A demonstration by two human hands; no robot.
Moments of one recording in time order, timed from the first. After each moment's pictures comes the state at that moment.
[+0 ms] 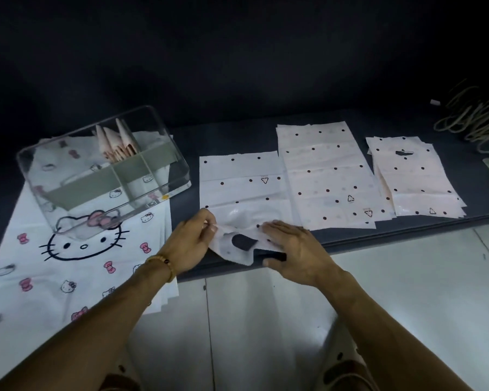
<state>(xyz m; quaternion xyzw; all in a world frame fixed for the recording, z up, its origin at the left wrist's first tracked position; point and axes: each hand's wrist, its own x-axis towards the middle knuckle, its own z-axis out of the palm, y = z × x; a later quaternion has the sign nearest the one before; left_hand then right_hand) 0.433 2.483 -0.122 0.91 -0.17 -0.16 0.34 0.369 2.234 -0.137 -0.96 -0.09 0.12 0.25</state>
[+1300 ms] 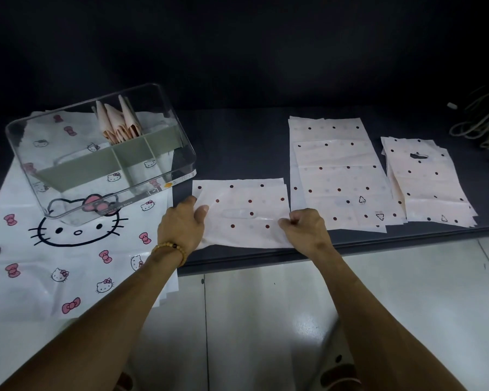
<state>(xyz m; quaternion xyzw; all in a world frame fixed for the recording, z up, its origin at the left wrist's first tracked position) 0.452 2.481 -0.144 0.96 0.03 -0.08 0.26 0.415 2.247 -0.139 -0.91 0.24 0.12 0.33</state>
